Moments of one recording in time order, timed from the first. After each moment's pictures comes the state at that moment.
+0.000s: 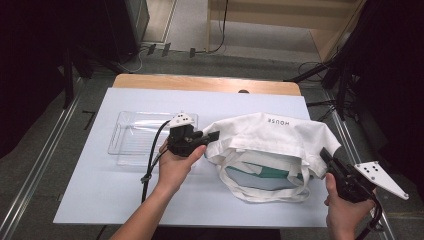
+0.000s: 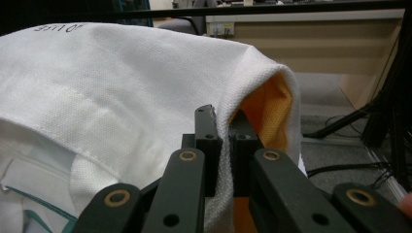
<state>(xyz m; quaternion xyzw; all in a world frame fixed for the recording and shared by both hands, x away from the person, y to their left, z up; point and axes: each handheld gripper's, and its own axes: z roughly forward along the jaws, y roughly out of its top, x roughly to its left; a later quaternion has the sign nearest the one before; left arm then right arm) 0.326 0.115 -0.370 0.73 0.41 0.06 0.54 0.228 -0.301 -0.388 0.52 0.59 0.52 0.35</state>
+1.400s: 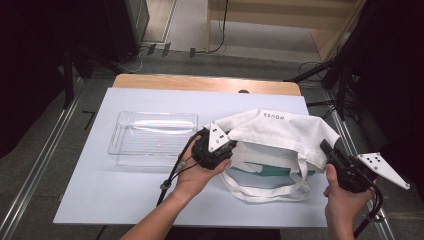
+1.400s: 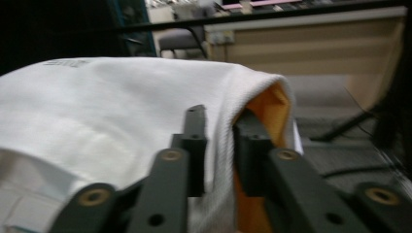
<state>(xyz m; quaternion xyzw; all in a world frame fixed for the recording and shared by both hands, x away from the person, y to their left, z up) 0.298 0.052 -0.362 0.79 0.32 0.23 0.47 0.246 -0.305 -0.382 0.53 0.56 0.54 0.34</state>
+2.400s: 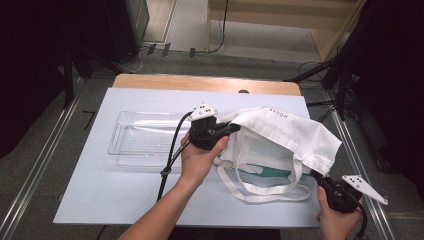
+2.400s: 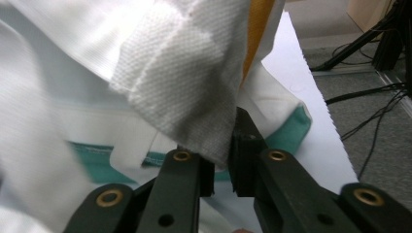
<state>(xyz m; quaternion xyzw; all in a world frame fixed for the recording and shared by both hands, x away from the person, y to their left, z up) 0.327 0.062 -0.332 0.72 0.38 0.08 0.58 0.223 -0.311 -0.457 0.60 0.59 0.48 0.27</state>
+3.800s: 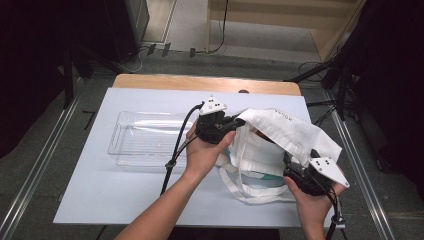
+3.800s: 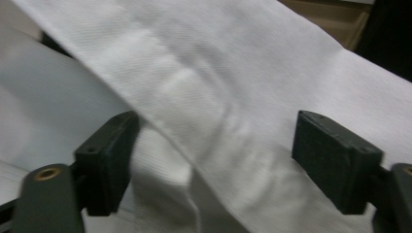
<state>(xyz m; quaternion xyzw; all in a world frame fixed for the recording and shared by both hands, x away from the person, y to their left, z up) 0.338 0.049 -0.328 0.74 0.36 0.10 0.56 0.249 -0.232 -0.418 0.54 0.62 0.41 0.39</state>
